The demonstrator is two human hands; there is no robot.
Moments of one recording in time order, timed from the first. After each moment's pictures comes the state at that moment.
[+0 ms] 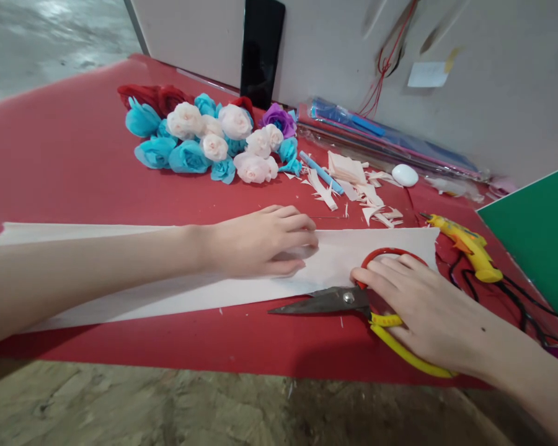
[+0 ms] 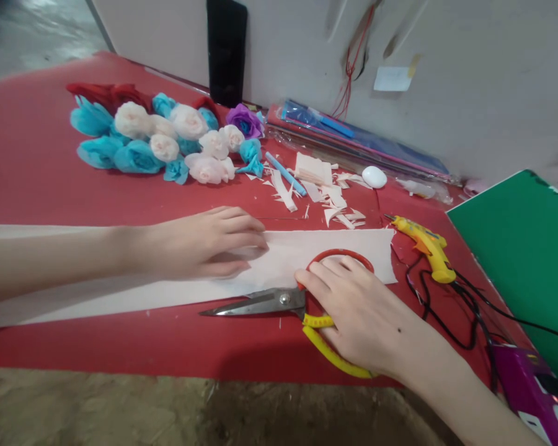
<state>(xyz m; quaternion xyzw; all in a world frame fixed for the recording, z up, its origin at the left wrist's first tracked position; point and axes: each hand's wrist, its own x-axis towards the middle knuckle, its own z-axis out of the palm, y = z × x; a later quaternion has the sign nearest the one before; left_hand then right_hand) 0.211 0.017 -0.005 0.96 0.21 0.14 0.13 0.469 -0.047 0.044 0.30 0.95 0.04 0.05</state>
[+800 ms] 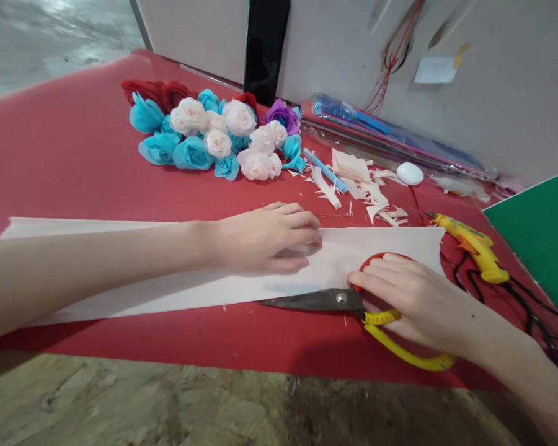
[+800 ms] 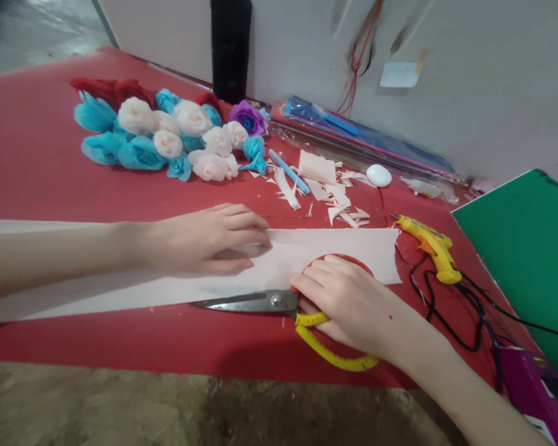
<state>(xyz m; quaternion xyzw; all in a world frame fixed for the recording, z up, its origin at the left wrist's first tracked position) 0.211 0.017 -0.004 0.96 0.21 0.14 0.14 0.460 -0.035 0.039 0.26 0.96 -0.03 0.00</state>
